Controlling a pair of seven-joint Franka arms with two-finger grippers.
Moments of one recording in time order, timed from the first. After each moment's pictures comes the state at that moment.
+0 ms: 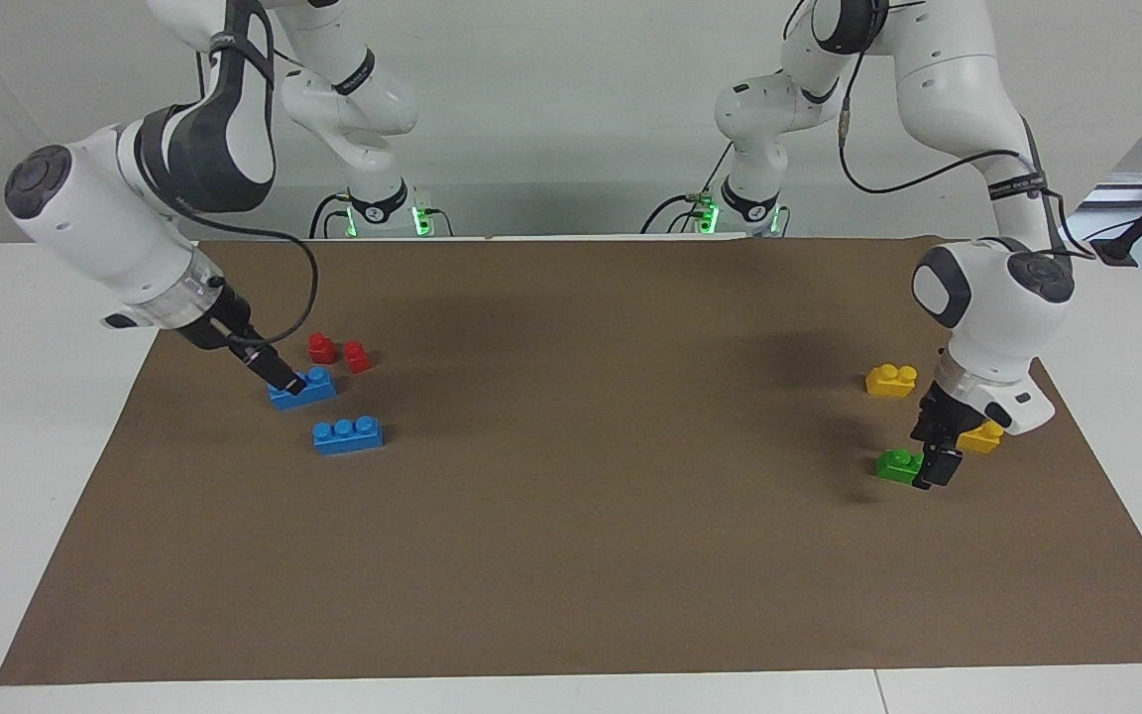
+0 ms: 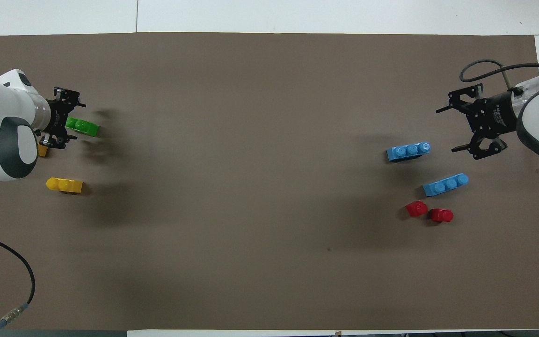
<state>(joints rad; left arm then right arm) 0.19 0.33 -0.16 -1.82 0.04 2.34 -1.01 -0.15 0.14 0.09 -1.68 0.15 1.75 0.52</state>
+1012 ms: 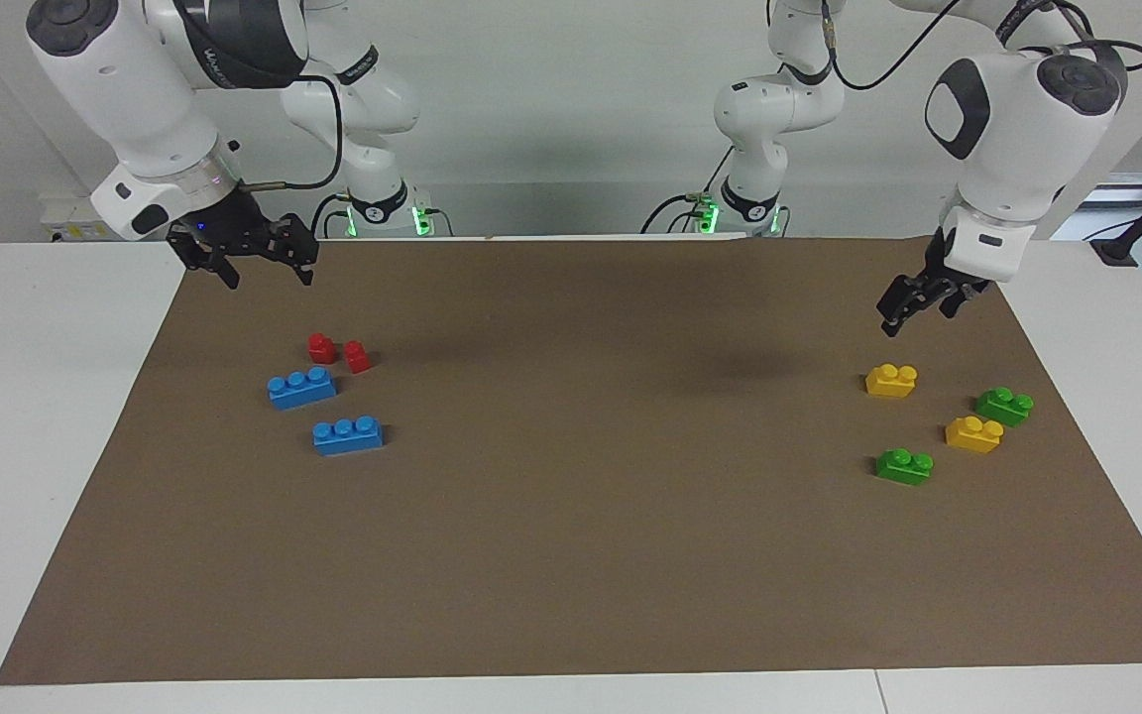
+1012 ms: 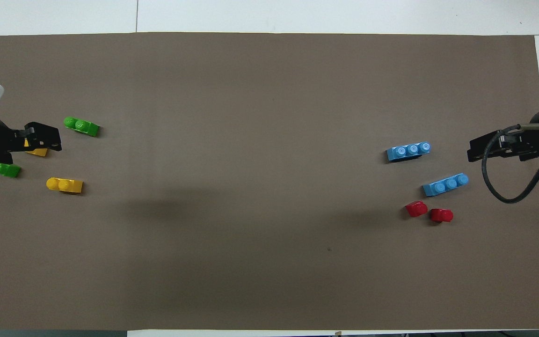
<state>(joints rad) 0.13 -0.05 -0.17 -1.80 0.04 1.75 -0.22 -0.09 -0.02 0.10 -1.67 0.03 1.56 0.01</state>
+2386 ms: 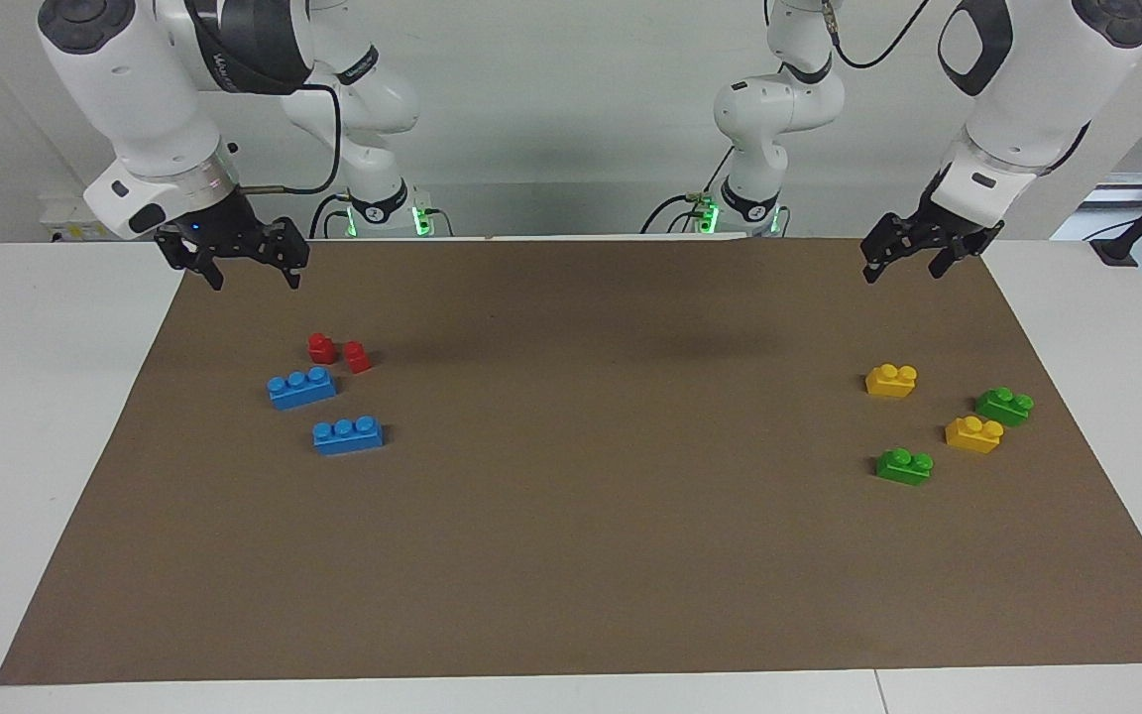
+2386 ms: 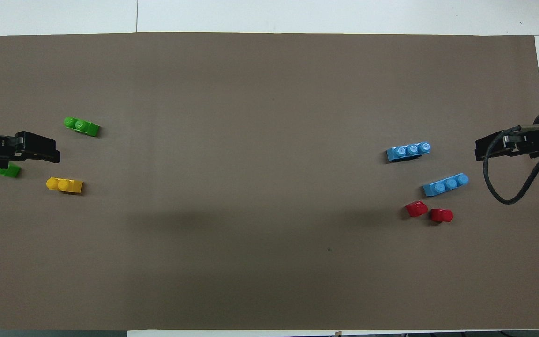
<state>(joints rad) 0.12 -0.05 -0.17 -1.69 -0.05 1.60 -0.07 -0.09 -0.02 0.10 -1.66 -0.03 1.57 0.00</state>
